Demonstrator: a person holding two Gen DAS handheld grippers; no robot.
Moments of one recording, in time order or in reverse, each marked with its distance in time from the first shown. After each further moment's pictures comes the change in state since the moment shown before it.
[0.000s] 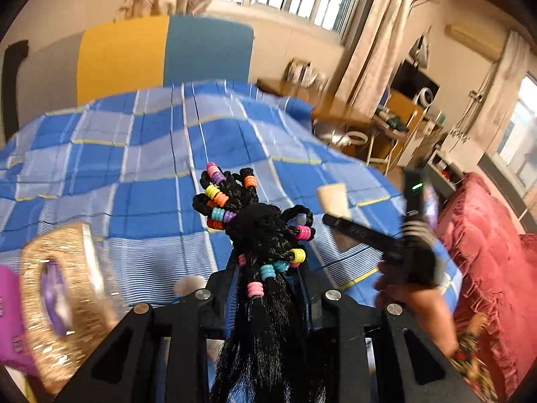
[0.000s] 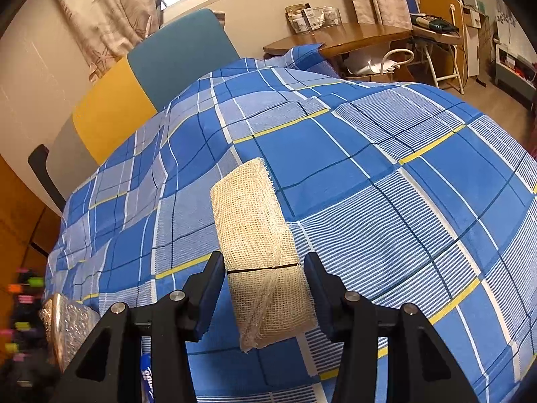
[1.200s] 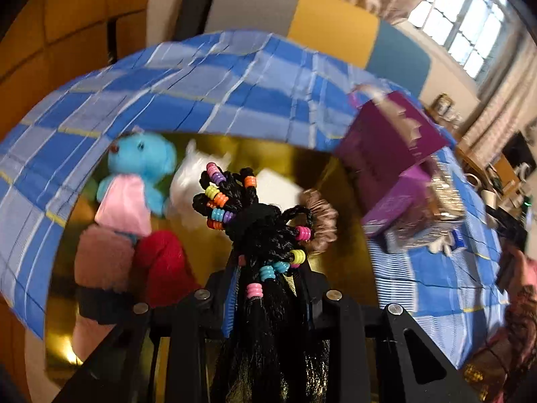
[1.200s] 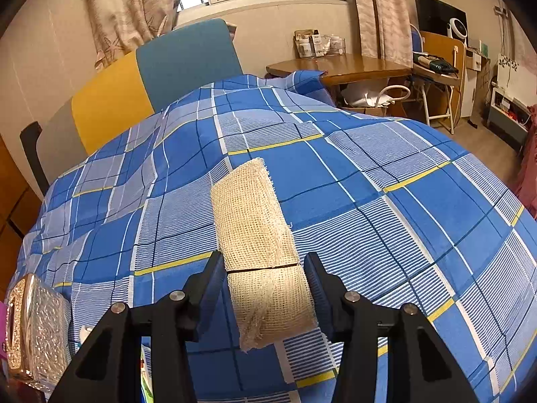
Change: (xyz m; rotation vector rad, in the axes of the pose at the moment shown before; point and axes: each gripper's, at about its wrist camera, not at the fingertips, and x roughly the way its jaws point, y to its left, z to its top) left arm -0.170 0.294 -0.207 -0.436 0.074 0.390; right arm -0.009 0.013 -0.009 -0.127 -0.097 -0.103
